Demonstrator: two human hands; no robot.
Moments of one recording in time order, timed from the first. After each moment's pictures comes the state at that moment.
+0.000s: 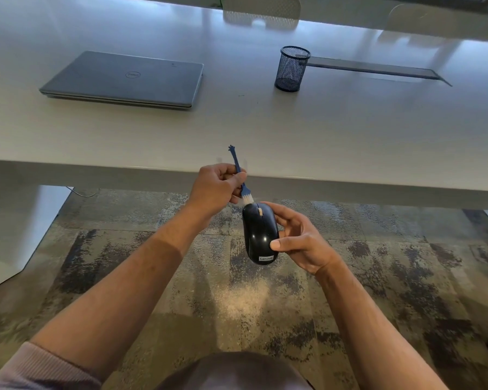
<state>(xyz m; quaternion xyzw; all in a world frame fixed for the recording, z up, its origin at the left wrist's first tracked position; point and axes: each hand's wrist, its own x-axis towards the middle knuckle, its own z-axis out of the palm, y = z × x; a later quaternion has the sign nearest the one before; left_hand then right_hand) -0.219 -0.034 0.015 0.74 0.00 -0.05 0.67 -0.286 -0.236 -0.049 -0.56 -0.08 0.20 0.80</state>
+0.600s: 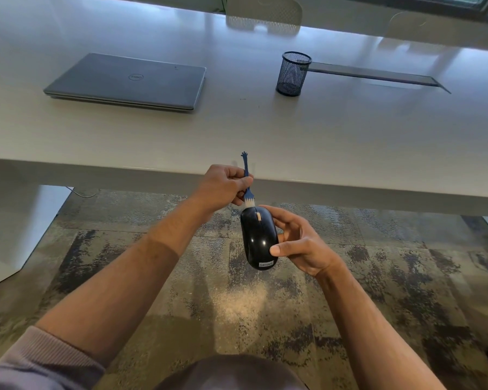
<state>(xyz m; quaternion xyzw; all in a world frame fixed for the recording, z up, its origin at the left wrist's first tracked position) -0.208 -0.037 0.018 0.76 -0.04 -0.12 0.63 -0.285 -0.237 -0.046 -0.56 -0.10 0.21 0.79</state>
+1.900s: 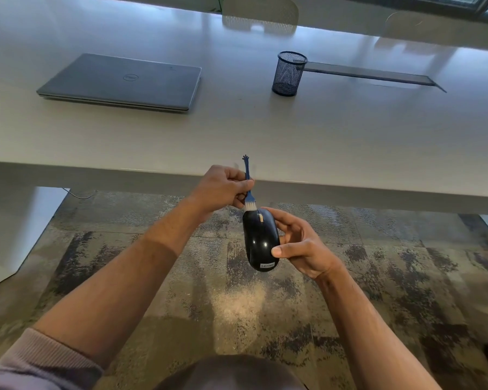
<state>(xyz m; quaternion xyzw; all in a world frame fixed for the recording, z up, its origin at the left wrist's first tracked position) -0.205 -0.042 0.019 0.77 -0.07 -0.16 0.62 -0.288 -0.246 -0.049 -0.55 -0.08 0.21 0.80</state>
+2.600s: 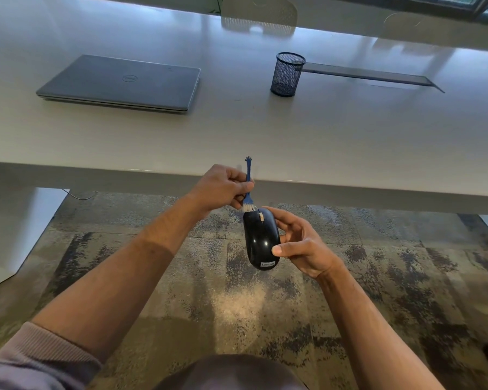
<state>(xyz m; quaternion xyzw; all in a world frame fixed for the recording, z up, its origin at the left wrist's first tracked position) -0.202 -0.041 0.020 0.78 -0.09 -0.18 0.59 -0.289 -0.249 -0.048 -0.56 -0.08 0.20 0.80</state>
